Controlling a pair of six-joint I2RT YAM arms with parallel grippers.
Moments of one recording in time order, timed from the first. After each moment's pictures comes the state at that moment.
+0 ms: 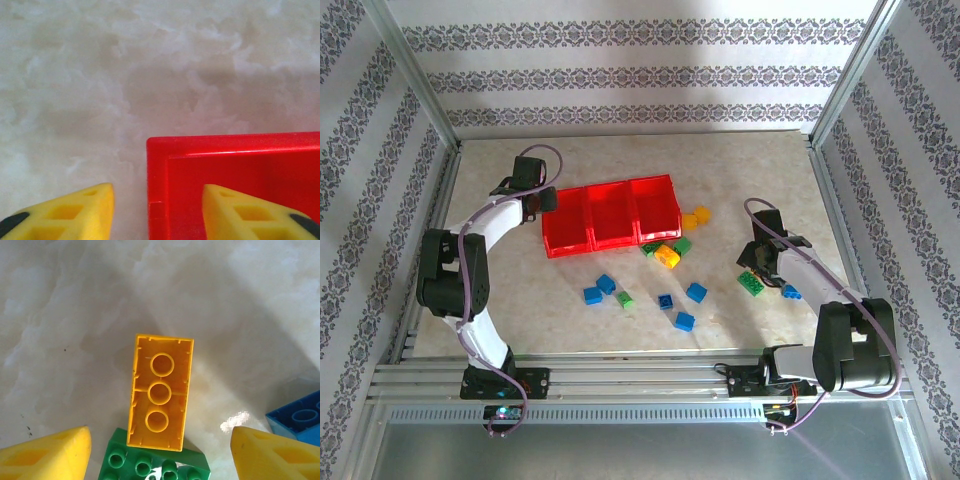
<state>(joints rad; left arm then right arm) -0.08 1.77 1.20 -0.33 -0.10 -0.26 0.07 1.31 0.72 -0.64 0.19 0.67</state>
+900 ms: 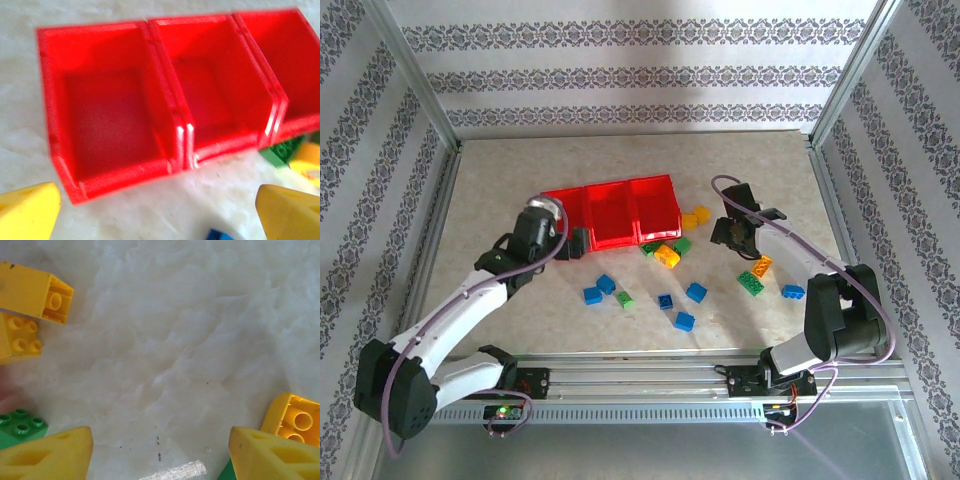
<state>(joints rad) -0.44 1.09 0.75 -0.38 -0.13 -0.37 0.26 1.50 0.97 -0.63 0.18 0.60</state>
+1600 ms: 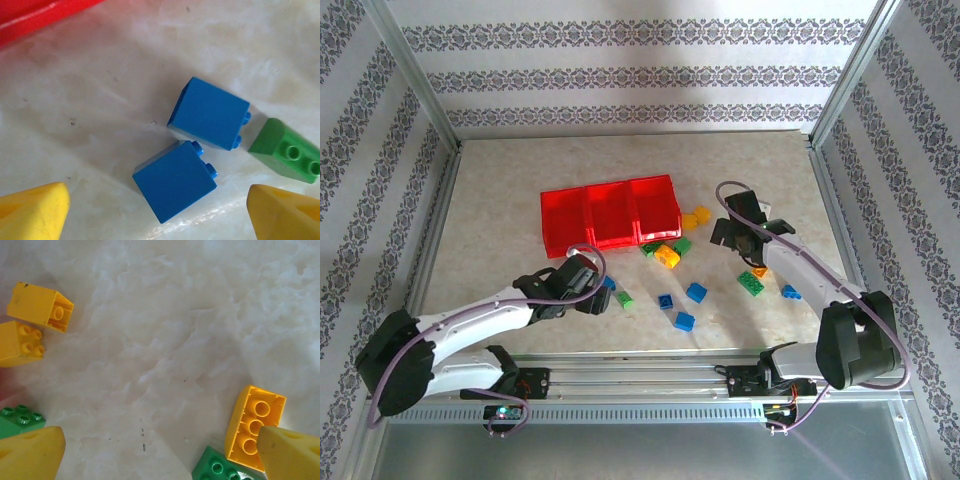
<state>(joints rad) -0.77 1.19 0.59 -0.46 -0.20 -0.48 0.28 1.34 0.89 -0.63 0.27 0.61</state>
